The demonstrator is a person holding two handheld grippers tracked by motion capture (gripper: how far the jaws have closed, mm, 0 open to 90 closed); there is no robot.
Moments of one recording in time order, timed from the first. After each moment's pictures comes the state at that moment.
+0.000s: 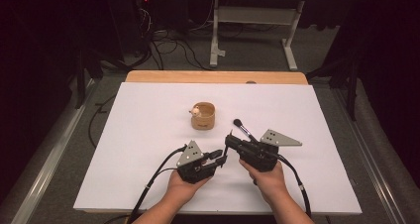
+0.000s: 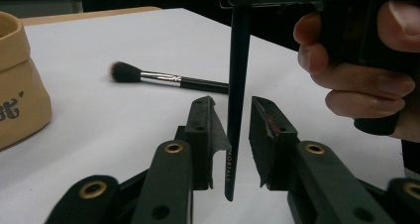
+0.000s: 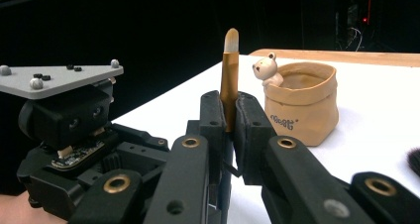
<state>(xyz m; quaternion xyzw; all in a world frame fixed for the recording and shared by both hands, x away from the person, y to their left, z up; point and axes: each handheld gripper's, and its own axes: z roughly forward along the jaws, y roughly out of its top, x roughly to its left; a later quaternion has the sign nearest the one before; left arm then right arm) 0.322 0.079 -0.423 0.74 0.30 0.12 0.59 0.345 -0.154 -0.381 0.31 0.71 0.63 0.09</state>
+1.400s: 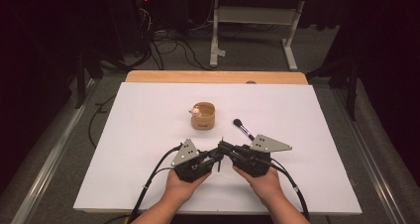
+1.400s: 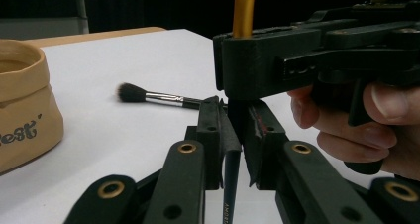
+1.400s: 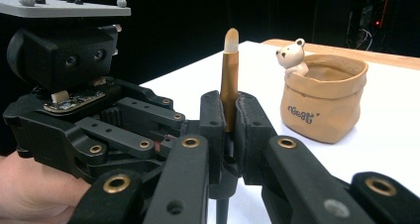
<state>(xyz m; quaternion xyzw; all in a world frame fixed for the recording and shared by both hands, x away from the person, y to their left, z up) 0.318 0.085 -0.413 0.73 0.29 0.13 0.61 0.336 -0.137 -0.386 0.27 0.74 0.61 0.10</state>
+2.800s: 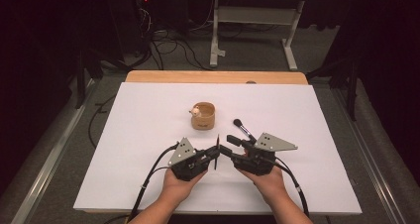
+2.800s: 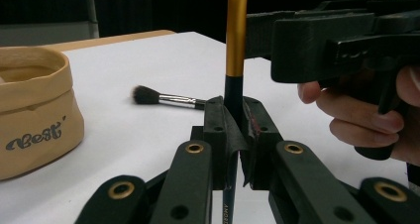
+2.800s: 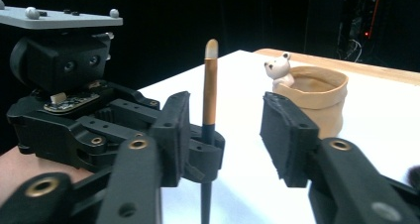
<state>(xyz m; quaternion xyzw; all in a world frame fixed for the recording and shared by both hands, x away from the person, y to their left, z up) 0.320 0.093 -0.410 0.72 0.30 0.14 0.61 0.338 -0.146 -0.380 0.27 0.73 0.61 0.12</state>
